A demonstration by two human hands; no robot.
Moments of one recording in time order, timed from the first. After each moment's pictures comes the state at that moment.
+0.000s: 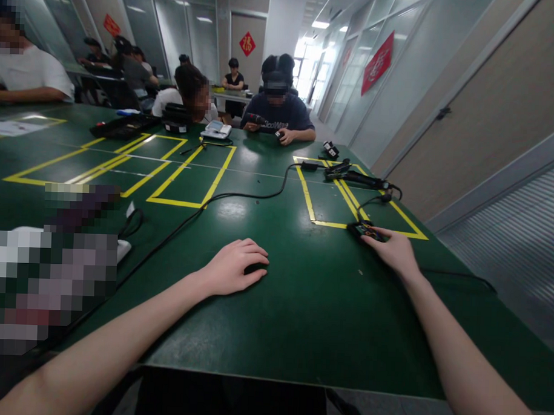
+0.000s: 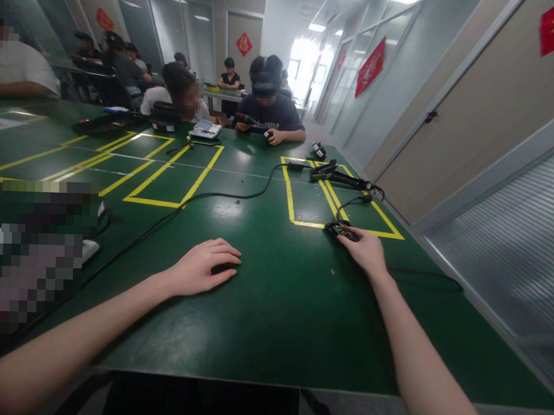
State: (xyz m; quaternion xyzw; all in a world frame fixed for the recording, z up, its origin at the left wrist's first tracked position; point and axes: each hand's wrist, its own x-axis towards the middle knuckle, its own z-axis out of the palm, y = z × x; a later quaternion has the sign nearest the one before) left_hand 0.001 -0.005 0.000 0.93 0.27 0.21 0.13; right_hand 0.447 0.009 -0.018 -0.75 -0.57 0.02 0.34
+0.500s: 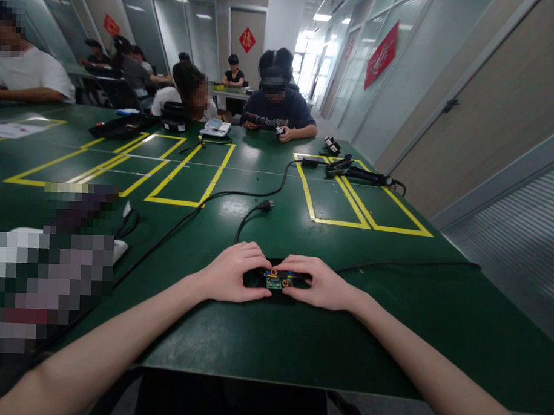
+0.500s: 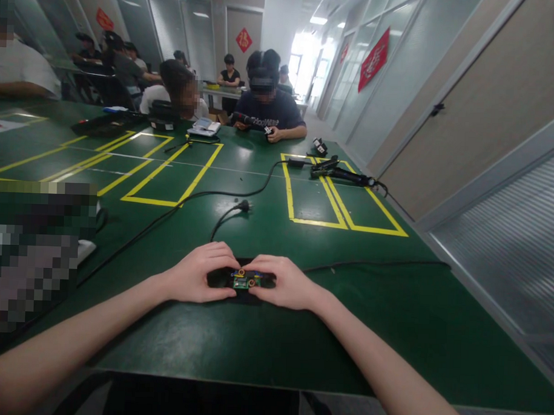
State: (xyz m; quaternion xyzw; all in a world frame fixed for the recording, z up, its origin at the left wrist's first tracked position) left_hand 0.005 -0.013 0.008 0.93 0.19 0.27 0.18; right_hand 0.261 -0.046 0.009 -0.30 -0.87 0.28 0.28
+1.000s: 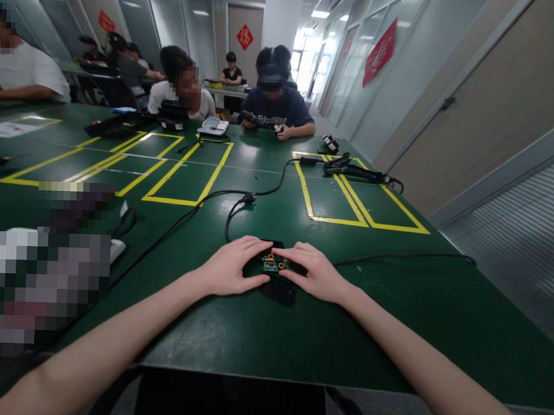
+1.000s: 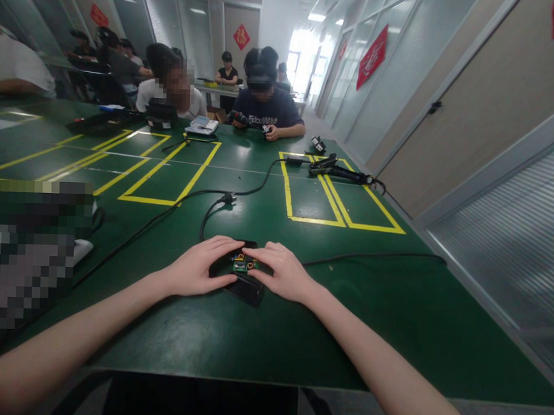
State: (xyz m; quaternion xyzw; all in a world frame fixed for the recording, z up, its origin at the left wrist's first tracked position) left_hand 0.004 -0.010 0.001 0.91 0.27 0.24 0.18; right_hand 0.268 -0.035 -0.005 -0.35 -0.88 0.13 0.28
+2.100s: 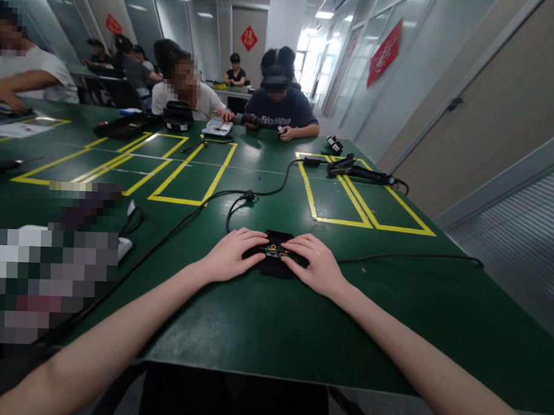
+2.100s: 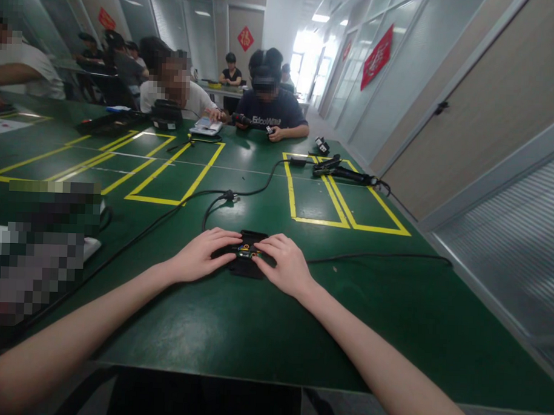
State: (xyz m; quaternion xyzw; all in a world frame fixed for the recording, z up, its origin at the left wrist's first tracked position) left_hand -0.001 0.011 -0.004 0.91 0.30 0.24 0.16; right_hand 0.259 -0.025 -0.019 -0.41 -0.85 0.03 0.34
